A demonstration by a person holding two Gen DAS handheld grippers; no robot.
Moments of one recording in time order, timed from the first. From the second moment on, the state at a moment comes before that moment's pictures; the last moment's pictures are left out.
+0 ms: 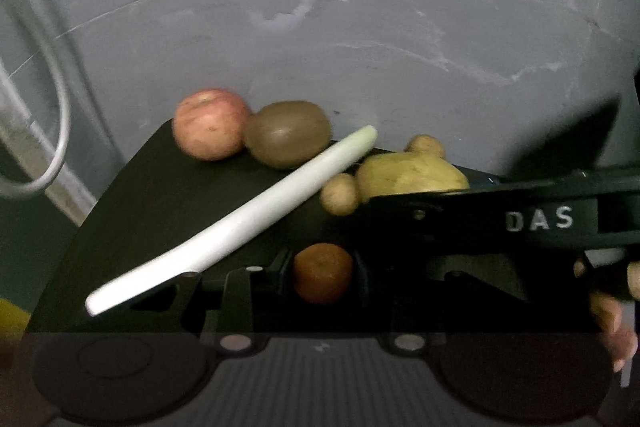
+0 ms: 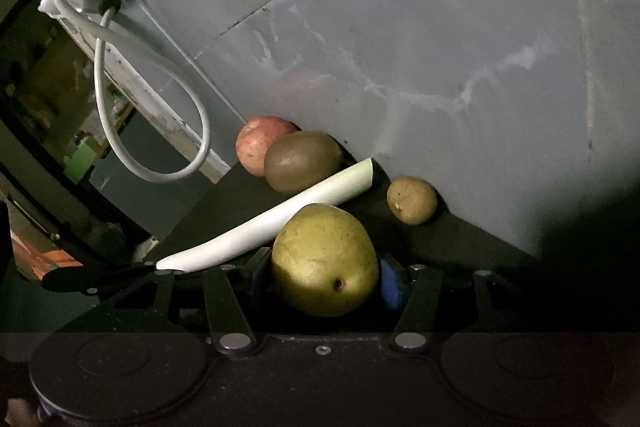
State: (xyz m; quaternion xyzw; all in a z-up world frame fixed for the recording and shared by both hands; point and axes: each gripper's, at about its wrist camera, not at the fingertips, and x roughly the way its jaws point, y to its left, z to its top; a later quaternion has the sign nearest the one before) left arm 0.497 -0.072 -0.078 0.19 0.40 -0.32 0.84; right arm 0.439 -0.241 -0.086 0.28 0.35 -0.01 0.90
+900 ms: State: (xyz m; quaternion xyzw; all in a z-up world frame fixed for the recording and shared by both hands) left arm 0.431 0.080 -0.045 -0.07 0.41 -0.13 0.90; right arm 0.388 -0.180 -0.059 0.20 0.34 0.11 0.91
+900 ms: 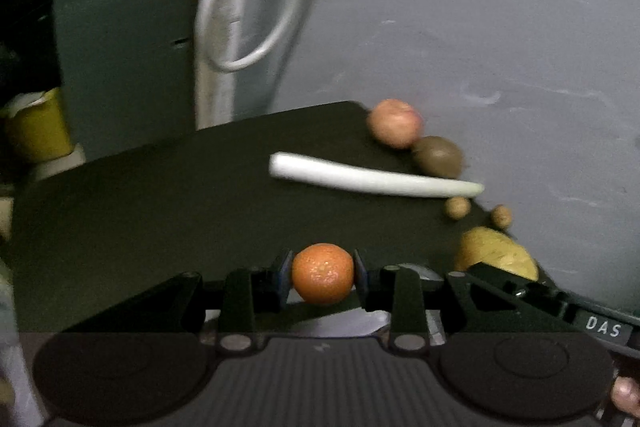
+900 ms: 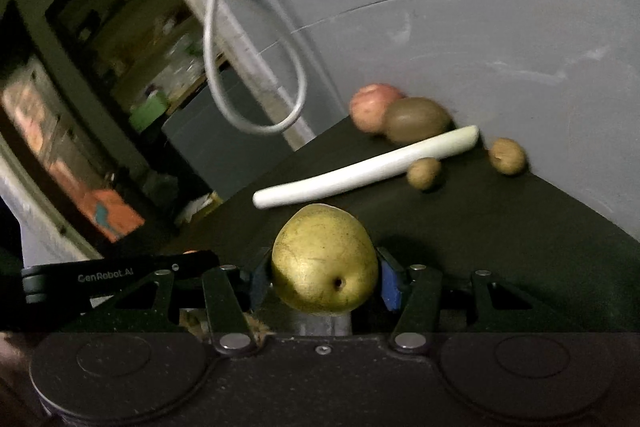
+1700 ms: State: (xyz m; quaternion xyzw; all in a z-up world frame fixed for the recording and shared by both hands) left arm 0.411 0.087 -0.059 -0.05 0.40 -0.12 0.91; right arm 0.399 -0.145 -0.073 0.11 0.36 0.19 0.91
